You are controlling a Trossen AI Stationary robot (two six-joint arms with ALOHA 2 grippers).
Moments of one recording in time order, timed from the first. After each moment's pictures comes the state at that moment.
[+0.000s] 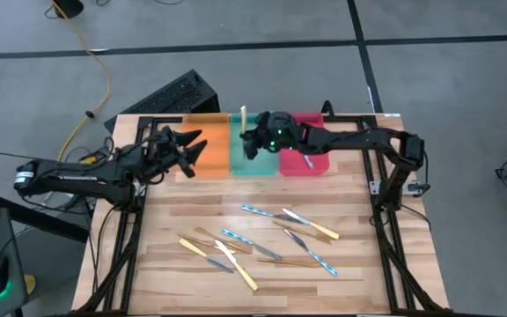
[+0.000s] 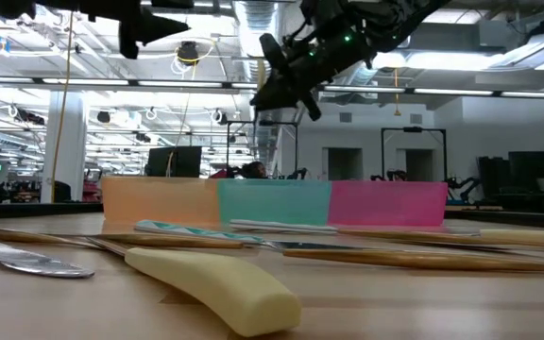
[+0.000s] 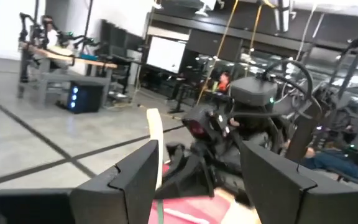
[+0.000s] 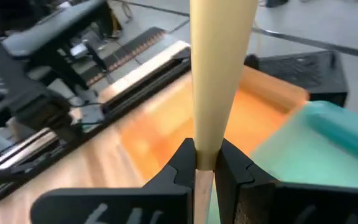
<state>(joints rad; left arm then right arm) 0.09 0.76 0.52 0.39 -0.48 -0.24 -0.31 1.75 1.26 0.13 0.08 0.42</state>
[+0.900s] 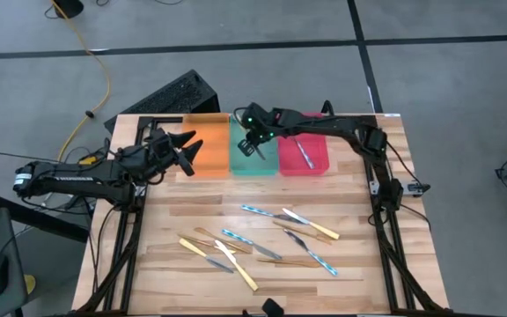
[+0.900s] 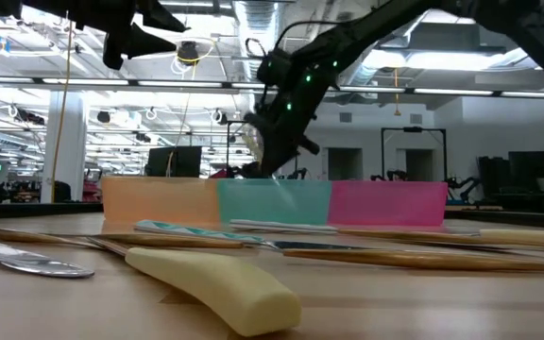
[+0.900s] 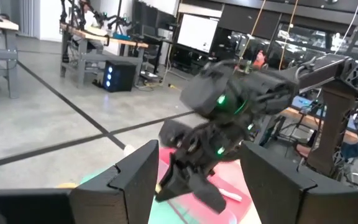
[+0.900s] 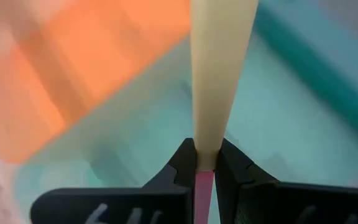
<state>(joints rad) 0.09 0.71 0.52 0.19 -0.59 -0.29 -0.42 2.11 1.72 -0.54 0.05 0.27</state>
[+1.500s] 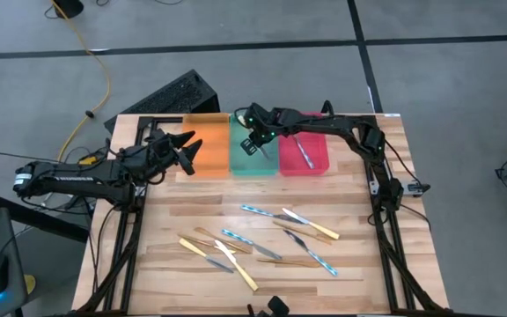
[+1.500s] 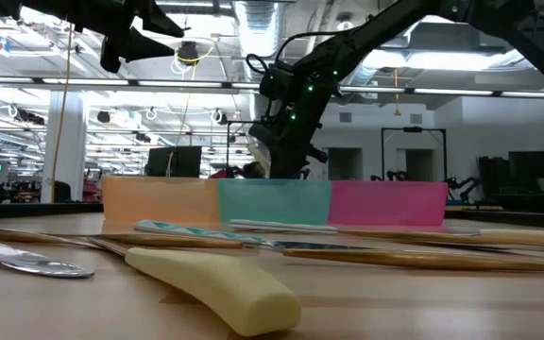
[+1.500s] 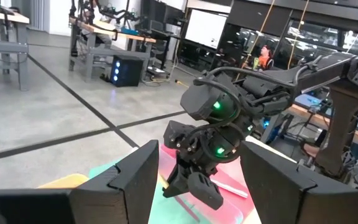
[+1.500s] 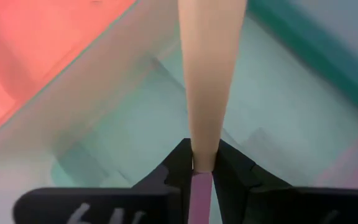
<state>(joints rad) 0.09 0.71 0.52 0.17 -0.62 -0.32 -0.44 2.13 1.71 -0.58 0.05 0.32</state>
